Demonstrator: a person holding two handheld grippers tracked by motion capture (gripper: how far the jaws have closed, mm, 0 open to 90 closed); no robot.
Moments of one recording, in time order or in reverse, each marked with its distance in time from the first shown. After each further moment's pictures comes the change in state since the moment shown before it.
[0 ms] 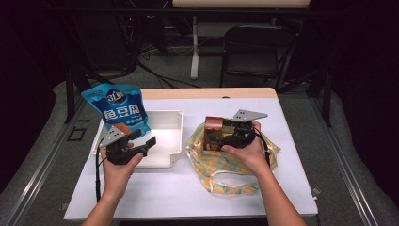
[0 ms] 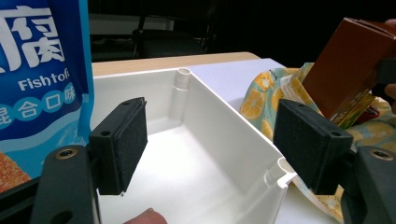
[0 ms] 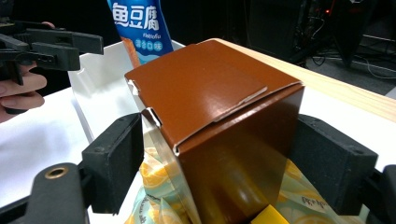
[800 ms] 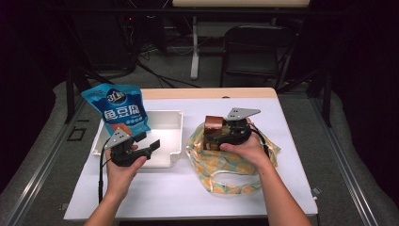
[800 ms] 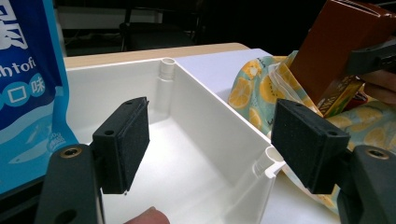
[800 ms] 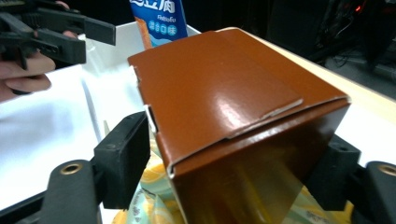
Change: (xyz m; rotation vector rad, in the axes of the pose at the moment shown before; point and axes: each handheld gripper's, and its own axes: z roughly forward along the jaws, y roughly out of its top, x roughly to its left) left arm -0.005 -0.005 0.006 0.027 -0.039 0.030; right arm -0.005 0.004 0.013 0.059 0.057 -0.105
